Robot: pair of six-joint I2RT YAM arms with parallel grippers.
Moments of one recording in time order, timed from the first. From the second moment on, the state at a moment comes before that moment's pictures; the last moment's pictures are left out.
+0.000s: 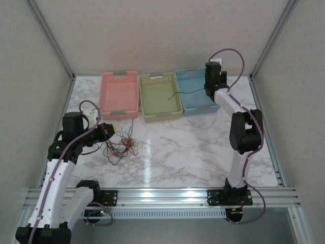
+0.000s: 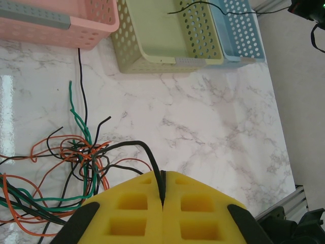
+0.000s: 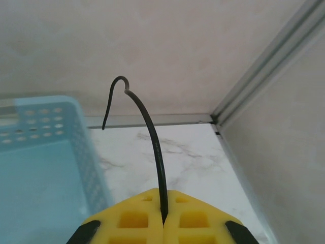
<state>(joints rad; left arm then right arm) -0.07 0.78 0.85 -0.76 0.55 -0.41 0.22 1.97 1.57 -0.08 0.64 -0.10</state>
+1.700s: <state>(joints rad) -0.08 0.79 0.85 -0.76 0.55 -0.41 0.28 2.10 1.72 -0.38 0.37 -0.04</state>
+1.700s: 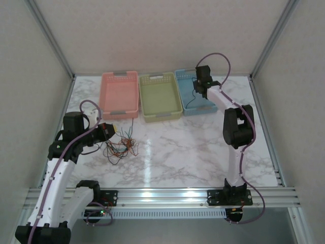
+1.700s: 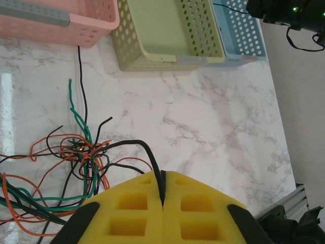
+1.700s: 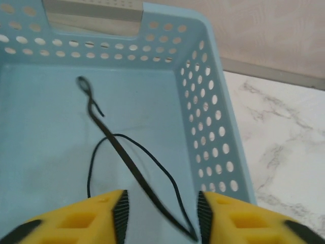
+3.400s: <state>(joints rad) -0.20 0.95 1.24 -0.71 0.81 -0.42 0.65 1.19 0.90 -0.10 -0.57 0.08</state>
